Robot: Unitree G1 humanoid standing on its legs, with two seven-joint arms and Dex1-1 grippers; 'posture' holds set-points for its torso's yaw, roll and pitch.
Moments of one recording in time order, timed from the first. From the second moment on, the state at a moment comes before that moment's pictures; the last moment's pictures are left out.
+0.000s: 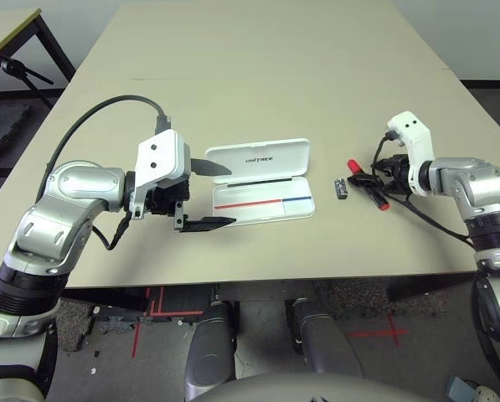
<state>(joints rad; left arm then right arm) -0.41 0.86 -0.05 -0.35 -0.40 0.43 -1.19 -0.68 -0.67 0.09 0.43 0.18 0.77 0.86</state>
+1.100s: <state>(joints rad) -0.38 0.91 -0.04 -0.38 -0.40 0.44 -1.17 -0.78 -0.81 0.27 0.27 0.10 0.41 1.43</state>
